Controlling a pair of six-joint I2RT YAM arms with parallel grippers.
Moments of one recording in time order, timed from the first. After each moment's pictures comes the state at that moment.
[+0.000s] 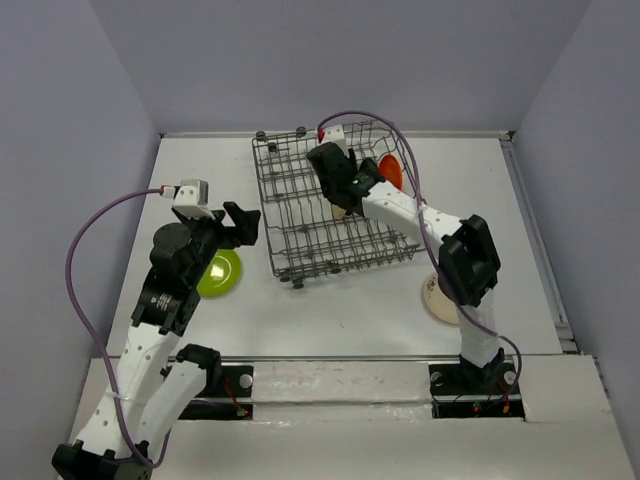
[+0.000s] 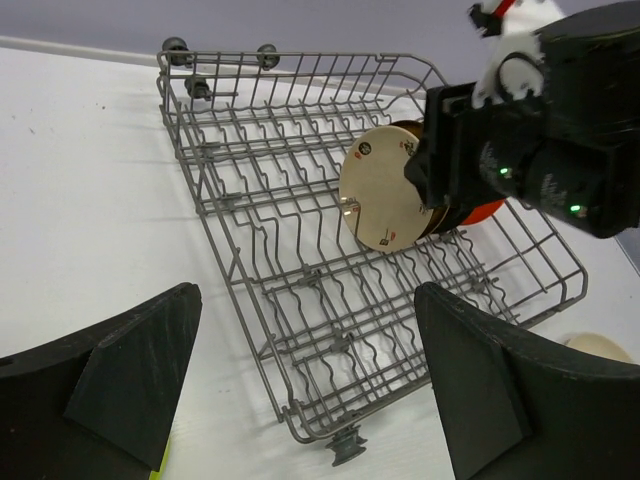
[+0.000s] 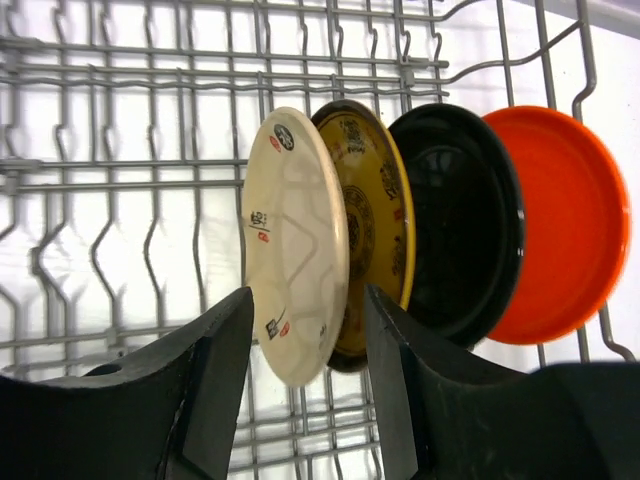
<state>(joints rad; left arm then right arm) -0.28 0.65 0.72 -0.17 0.04 -0.34 0.75 2.08 1.83 -0.45 0.68 0.20</state>
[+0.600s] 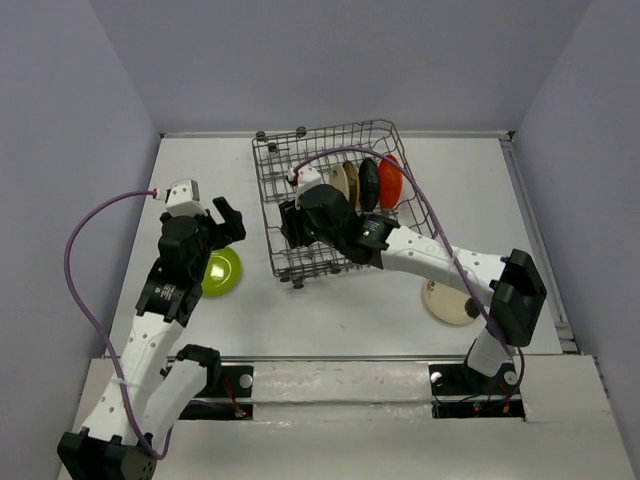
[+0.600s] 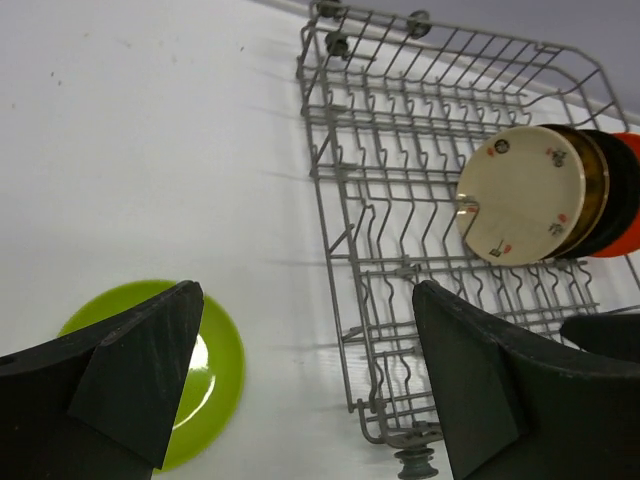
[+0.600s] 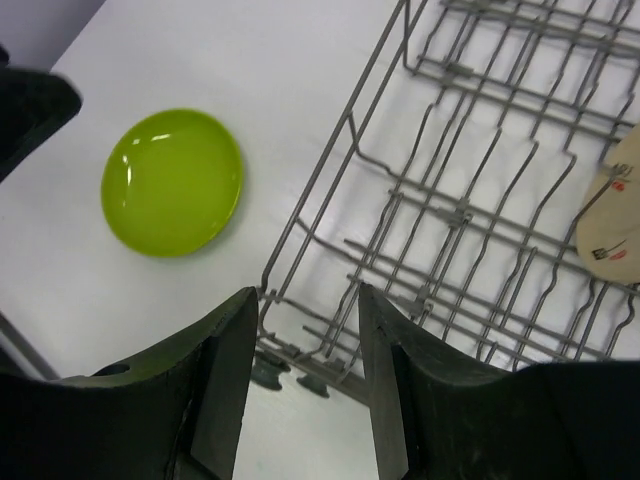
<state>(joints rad) -0.24 0.70 0.72 -0.25 -0.18 -0.36 0.99 1.71 1.50 -0.25 0.28 0.30</state>
